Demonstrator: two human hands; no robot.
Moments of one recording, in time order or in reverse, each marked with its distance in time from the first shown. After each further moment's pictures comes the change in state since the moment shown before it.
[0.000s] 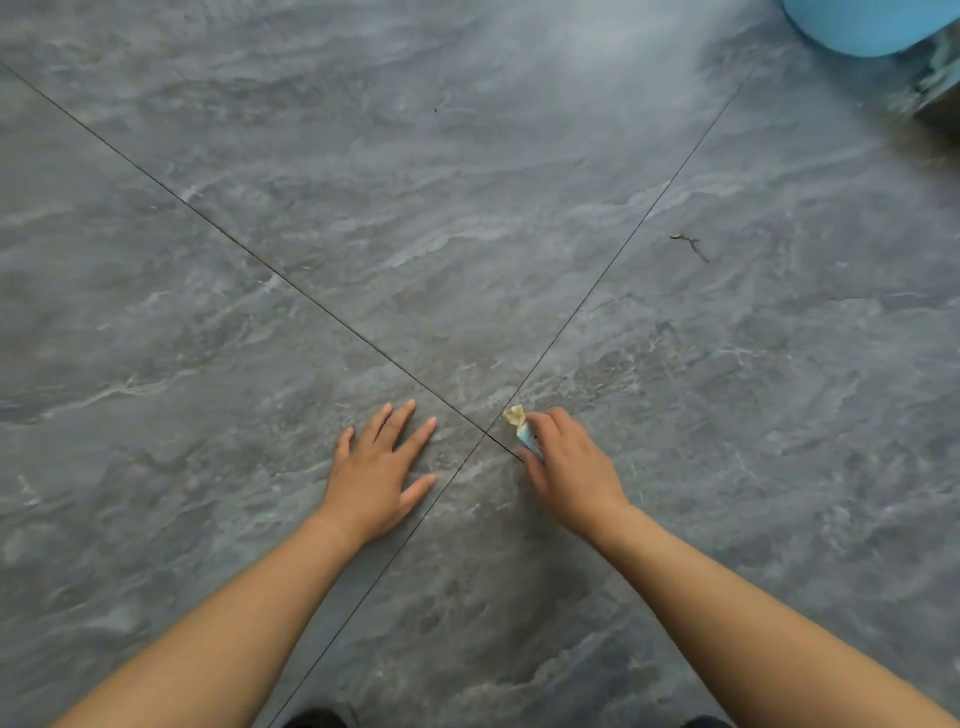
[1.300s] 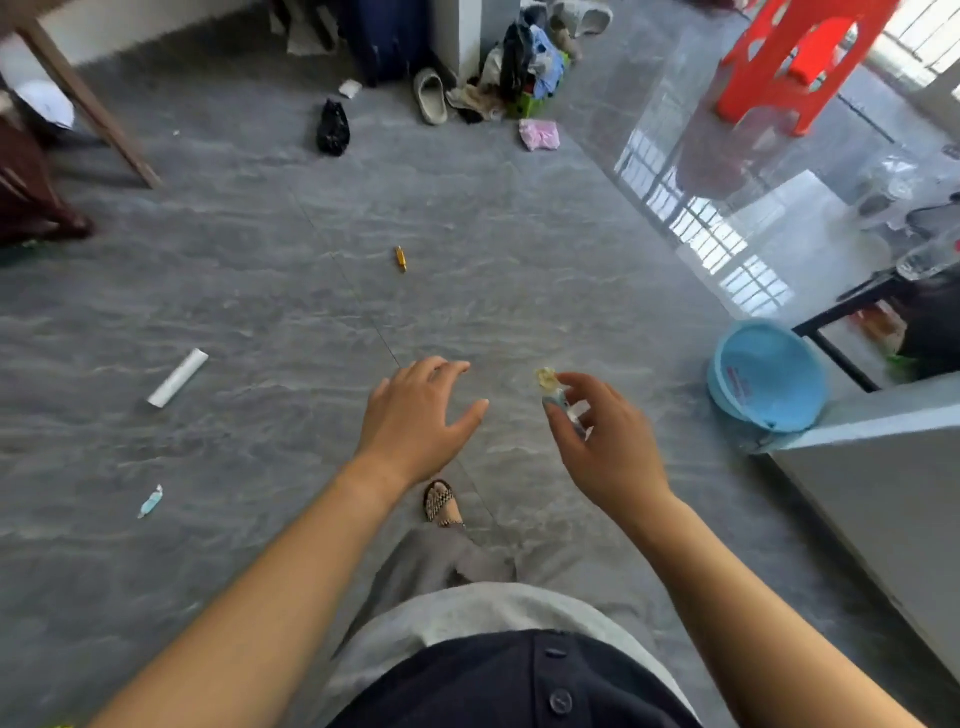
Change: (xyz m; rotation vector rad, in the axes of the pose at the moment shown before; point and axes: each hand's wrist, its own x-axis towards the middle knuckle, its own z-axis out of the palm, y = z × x) left_hand -0.268 0.089 -0.818 -0.350 0.317 -0.327; right_hand -0.148 -0.445 -0.709 0.257 0.188 -0.251
